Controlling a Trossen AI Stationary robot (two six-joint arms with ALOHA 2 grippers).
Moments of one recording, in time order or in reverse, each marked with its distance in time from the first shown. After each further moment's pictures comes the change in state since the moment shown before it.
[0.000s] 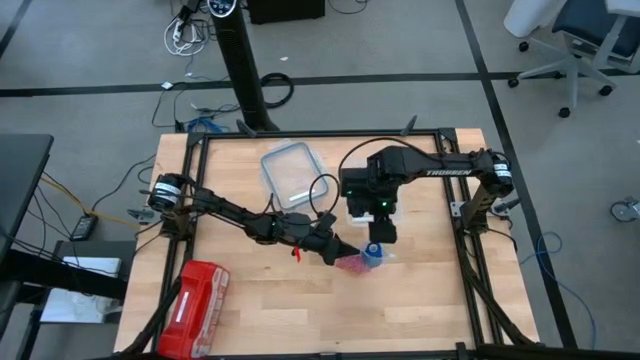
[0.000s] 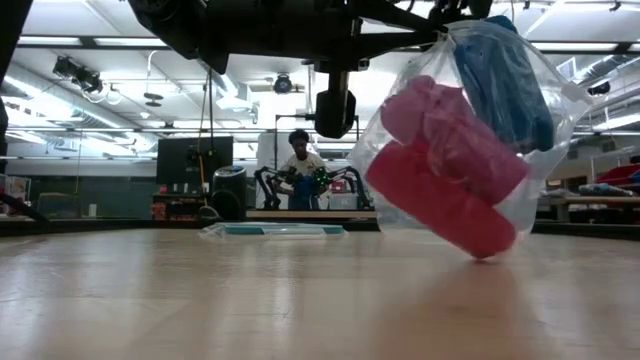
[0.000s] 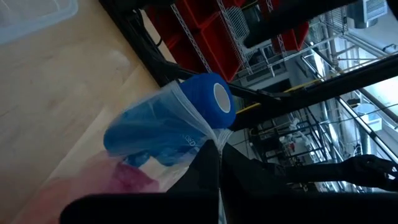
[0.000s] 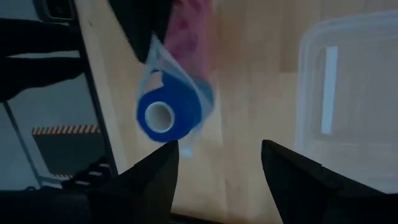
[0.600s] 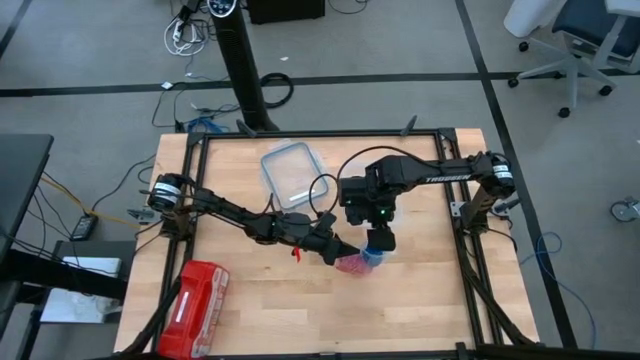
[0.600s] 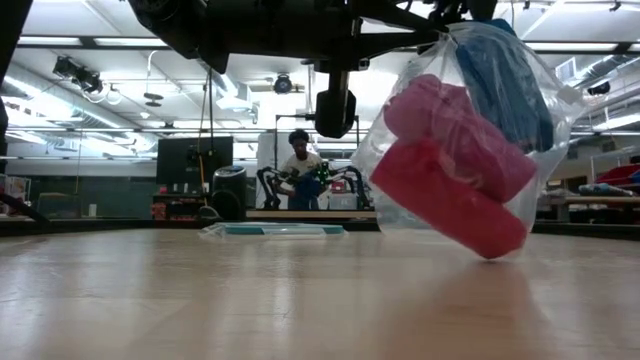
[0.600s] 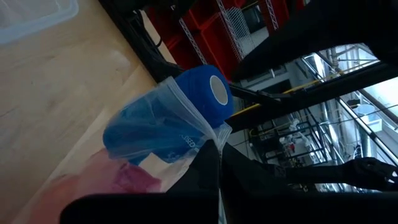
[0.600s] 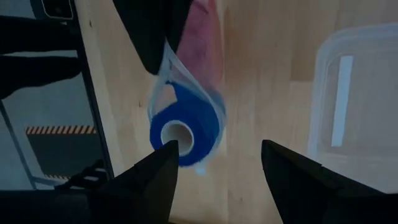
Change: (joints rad) left arm 0.000 0.000 0.001 0.000 -0.004 -0.001; right arm 0.045 0.001 -0.061 0.083 0.010 0.025
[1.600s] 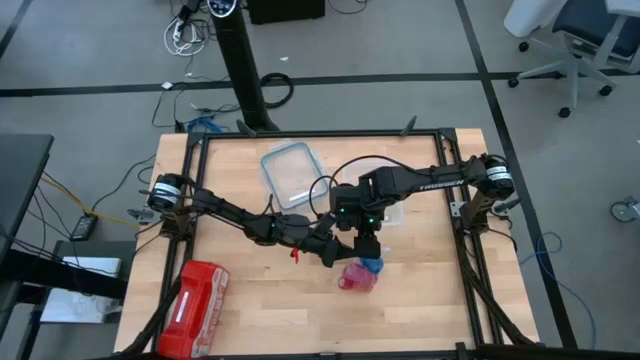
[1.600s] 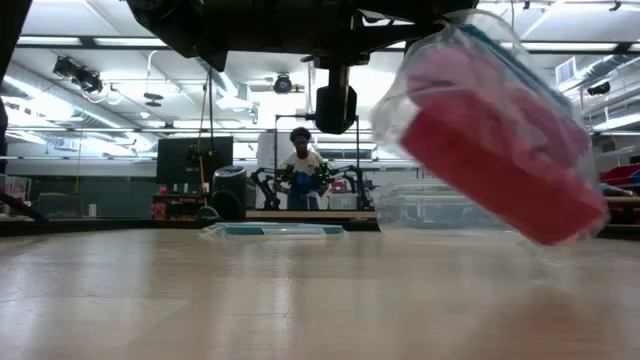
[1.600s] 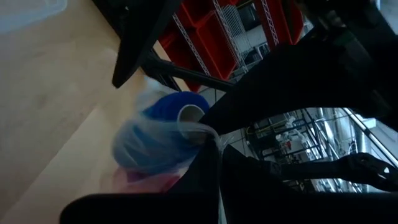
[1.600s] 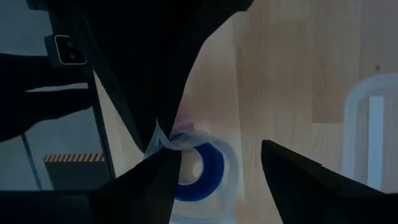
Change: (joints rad) left arm -0.001 0.000 -0.002 0.015 -0.001 0.006; right arm 0.018 0.009 -0.109 0.249 -0.037 0.114
